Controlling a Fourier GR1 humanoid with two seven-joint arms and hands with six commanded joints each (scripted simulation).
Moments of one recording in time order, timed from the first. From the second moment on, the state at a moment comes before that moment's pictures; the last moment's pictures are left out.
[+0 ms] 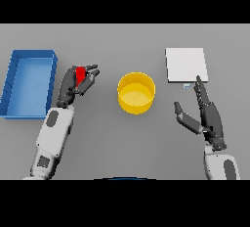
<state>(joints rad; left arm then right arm) -0.47 -0.01 0.06 -0.96 -0.17 0.10 -0.15 0.09 -0.08 0.07 -1.69 0.15 0.01 -0.09</state>
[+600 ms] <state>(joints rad) -0.53 0.09 -0.09 -1.15 -0.26 0.12 -0.04 0.09 -0.09 0.10 -1.70 0.22 -0.01 -0.13</state>
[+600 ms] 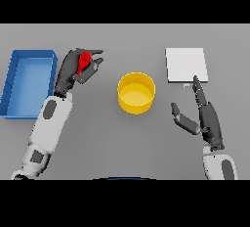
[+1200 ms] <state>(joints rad) -0.70 0.24 -0.41 -1.11 -0.58 0.02 0.09 0.11 -0.09 0.11 -1.73 0.22 -0.01 -0.09</state>
